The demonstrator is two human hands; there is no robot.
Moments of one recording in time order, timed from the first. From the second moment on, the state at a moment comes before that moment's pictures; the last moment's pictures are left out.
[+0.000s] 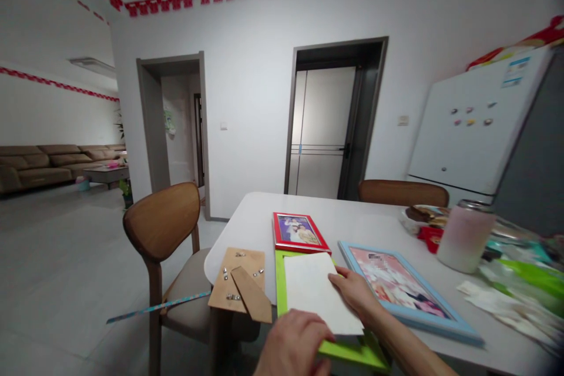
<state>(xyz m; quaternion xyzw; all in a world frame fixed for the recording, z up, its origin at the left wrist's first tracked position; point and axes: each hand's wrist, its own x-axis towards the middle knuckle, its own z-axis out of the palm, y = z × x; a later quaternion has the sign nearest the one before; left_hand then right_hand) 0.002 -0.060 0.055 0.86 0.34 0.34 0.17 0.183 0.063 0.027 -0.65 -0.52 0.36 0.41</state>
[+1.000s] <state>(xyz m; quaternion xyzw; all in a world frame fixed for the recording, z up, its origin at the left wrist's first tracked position) -0.022 -0.018 0.013 0.86 0.45 0.16 0.17 0.176 0.054 0.011 -0.73 -0.66 -0.05 0.17</state>
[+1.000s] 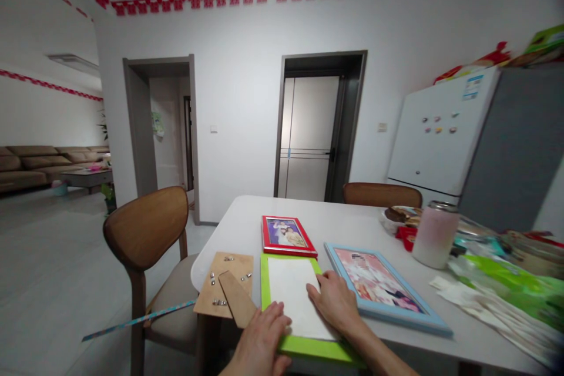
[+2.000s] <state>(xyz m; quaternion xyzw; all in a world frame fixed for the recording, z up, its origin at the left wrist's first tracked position) 0.023 -0.013 0.007 0.82 0.39 0.39 -0.17 0.174 -0.021 0.071 -0.52 -0.73 0.35 0.26</state>
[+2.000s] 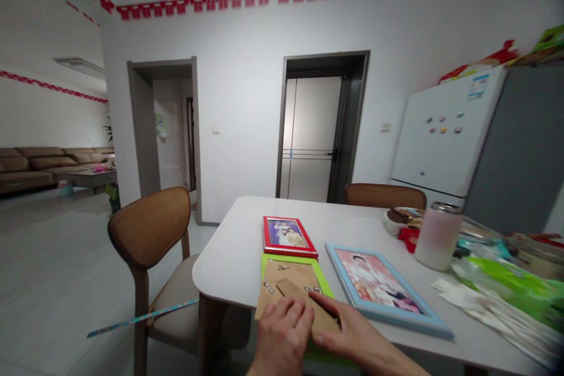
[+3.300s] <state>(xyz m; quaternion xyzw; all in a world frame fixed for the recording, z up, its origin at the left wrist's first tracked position) -0.009 -0.016 0.015 0.83 0.50 0.21 0.14 0.203 0.044 0.015 -0.60 -0.77 0.06 0.22</state>
